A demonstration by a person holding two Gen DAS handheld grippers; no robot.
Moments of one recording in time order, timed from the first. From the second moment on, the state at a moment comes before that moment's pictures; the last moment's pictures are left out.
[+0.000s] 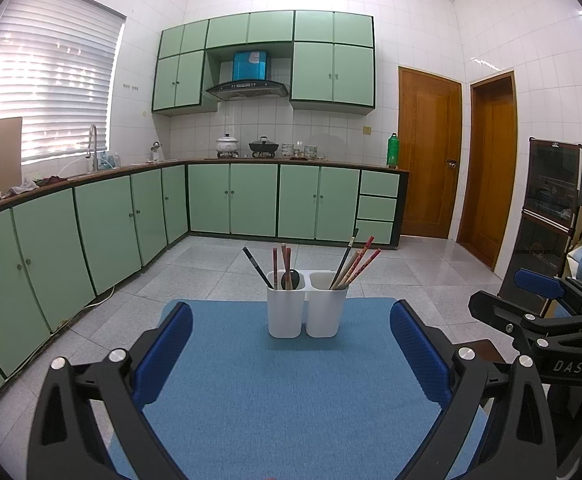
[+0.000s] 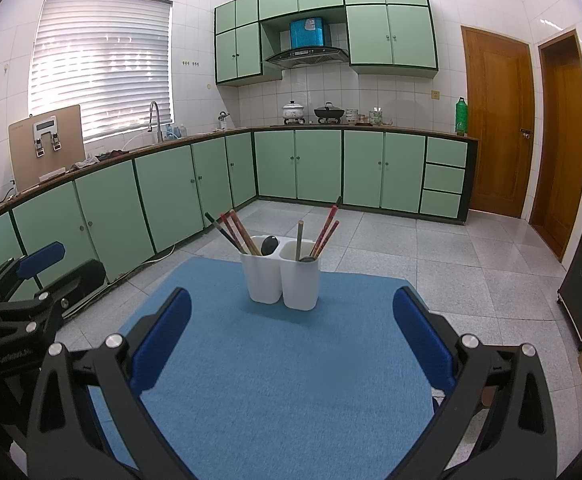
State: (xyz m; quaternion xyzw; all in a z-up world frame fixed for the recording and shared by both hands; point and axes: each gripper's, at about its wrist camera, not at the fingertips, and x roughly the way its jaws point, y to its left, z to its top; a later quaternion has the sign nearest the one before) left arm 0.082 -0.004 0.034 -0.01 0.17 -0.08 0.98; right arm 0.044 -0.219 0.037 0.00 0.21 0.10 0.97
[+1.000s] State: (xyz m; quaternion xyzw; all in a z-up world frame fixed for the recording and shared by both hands) left arm 0.081 -0.004 0.031 -0.01 0.17 -0.07 0.98; right arm 0.044 -0.218 0.036 0.00 0.21 0.10 0.97
